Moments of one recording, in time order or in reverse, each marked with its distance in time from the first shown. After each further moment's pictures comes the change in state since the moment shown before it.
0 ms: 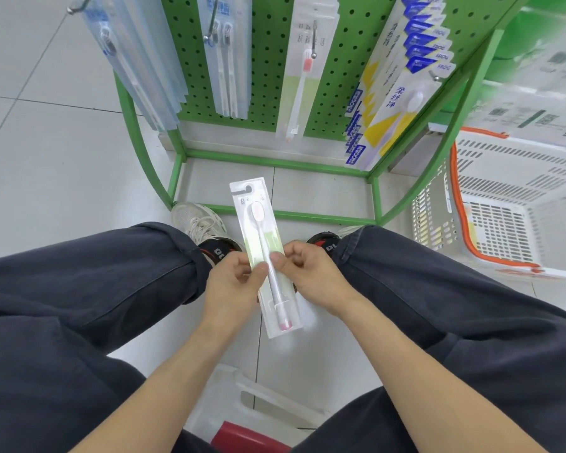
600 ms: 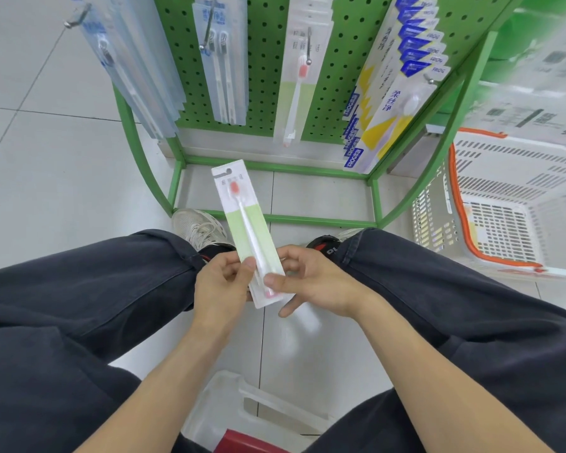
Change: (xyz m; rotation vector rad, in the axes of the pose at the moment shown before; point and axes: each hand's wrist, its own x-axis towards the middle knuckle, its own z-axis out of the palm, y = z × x) left_hand 0.008 0.002 -0.009 -0.102 0.049 -0.040; right_hand -0.006 -0.012 -0.013 0.223 -0.298 0.076
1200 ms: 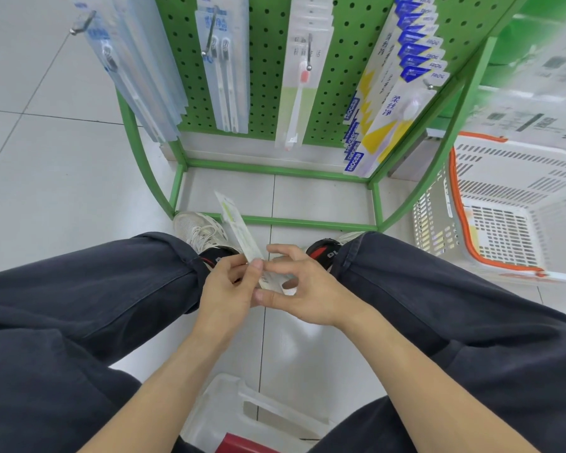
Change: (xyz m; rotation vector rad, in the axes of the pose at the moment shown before) left_hand -0.004 0.003 0.002 -0.012 -0.077 -0.048; right_hand 0.003 0.010 0.007 -0.544 0.083 -0.220
